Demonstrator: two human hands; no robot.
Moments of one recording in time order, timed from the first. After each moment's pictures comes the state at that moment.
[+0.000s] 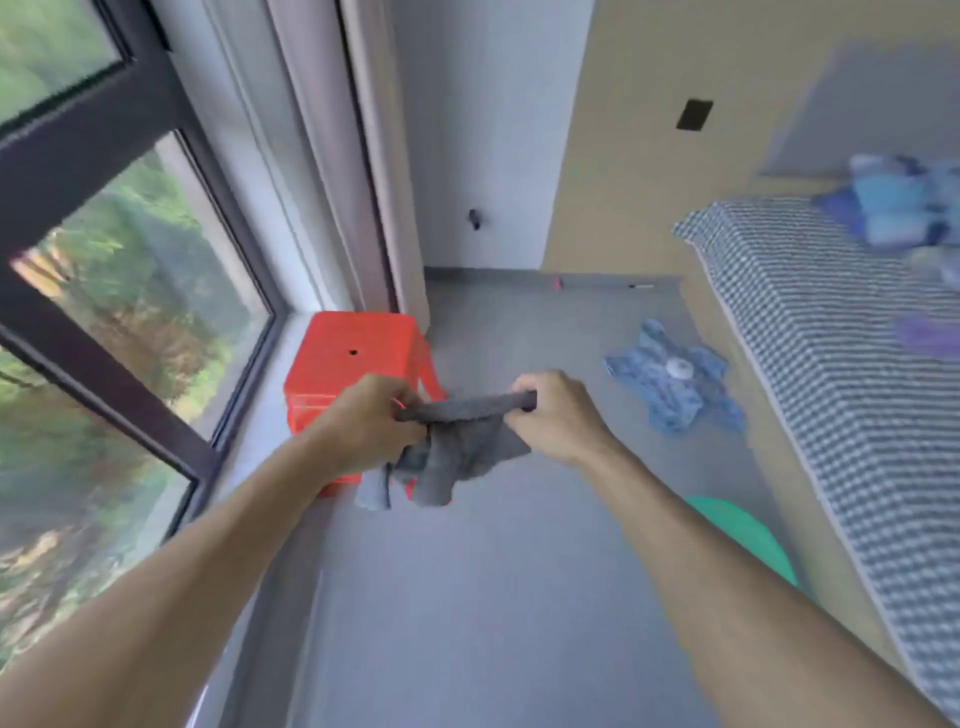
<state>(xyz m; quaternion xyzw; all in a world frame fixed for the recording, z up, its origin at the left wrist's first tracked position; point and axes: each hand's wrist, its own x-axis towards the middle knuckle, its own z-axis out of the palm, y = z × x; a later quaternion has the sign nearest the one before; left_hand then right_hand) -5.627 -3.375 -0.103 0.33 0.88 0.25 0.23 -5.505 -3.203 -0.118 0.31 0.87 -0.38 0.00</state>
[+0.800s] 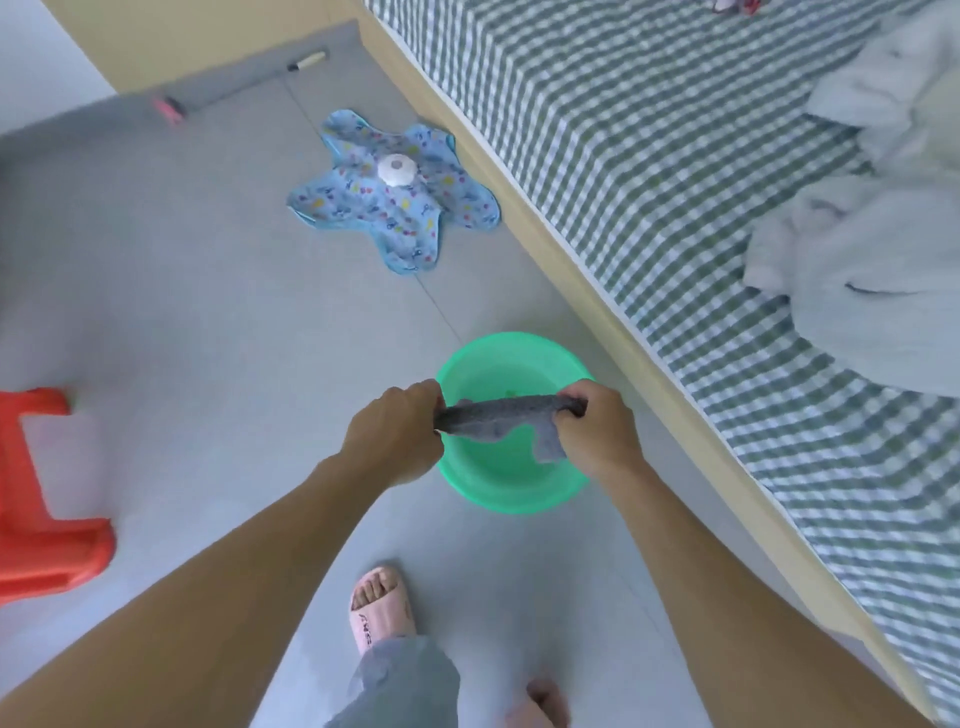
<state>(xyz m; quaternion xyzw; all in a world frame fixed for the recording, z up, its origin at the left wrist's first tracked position) -5.342 -2.872 -0.511 0.56 0.76 0.00 0.33 -5.137 -2.818 -0.530 0.69 0.59 -0.41 -0.10</state>
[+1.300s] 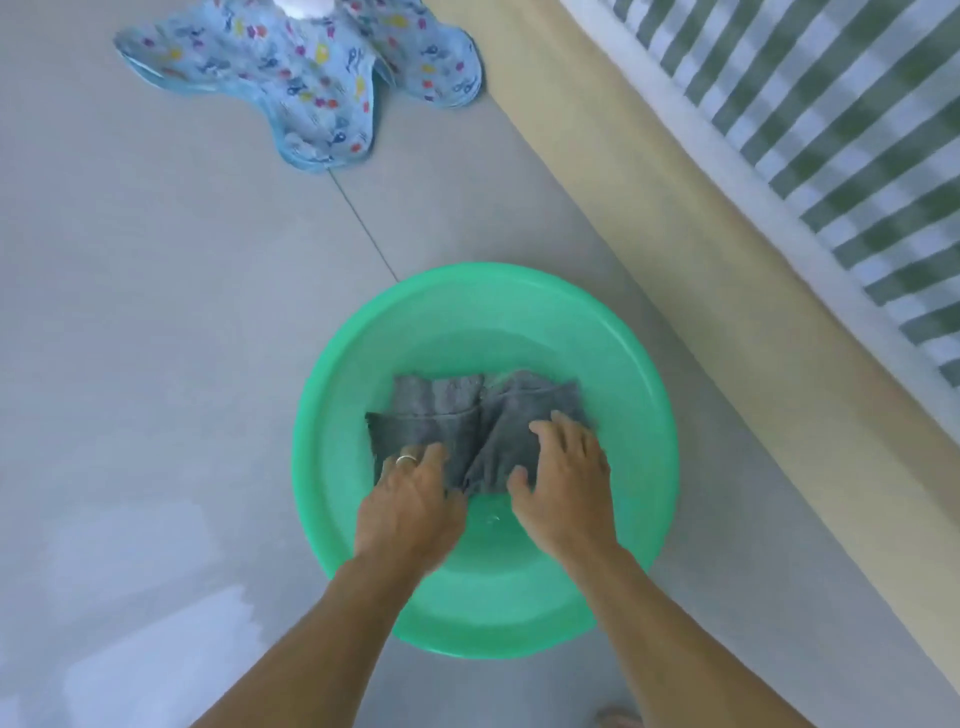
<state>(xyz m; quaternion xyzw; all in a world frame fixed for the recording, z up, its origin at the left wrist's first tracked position) -5.233 -2.809 -0.923 0.50 0.80 0.00 0.34 -5.083 -2.757 -0.952 0.63 0.74 -0.24 0.02</state>
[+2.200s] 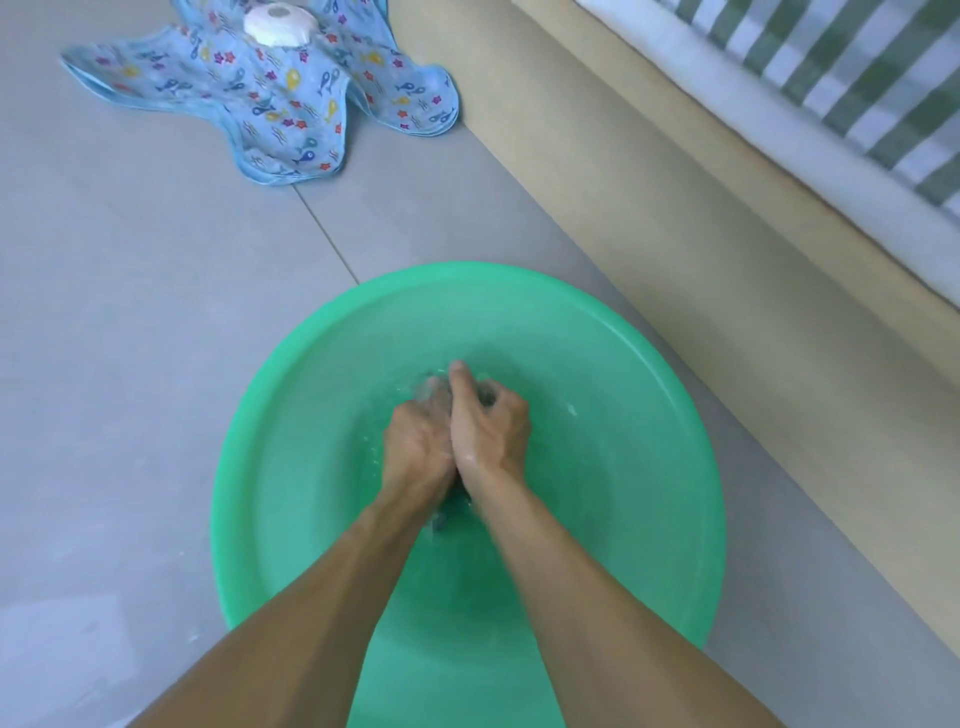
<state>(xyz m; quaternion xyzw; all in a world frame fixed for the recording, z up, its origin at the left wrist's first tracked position) -5.233 -2.726 -0.991 0.30 0.77 0.36 0.43 -5.179 -2.694 -0.996 0.72 0.44 -0.44 -0.30</state>
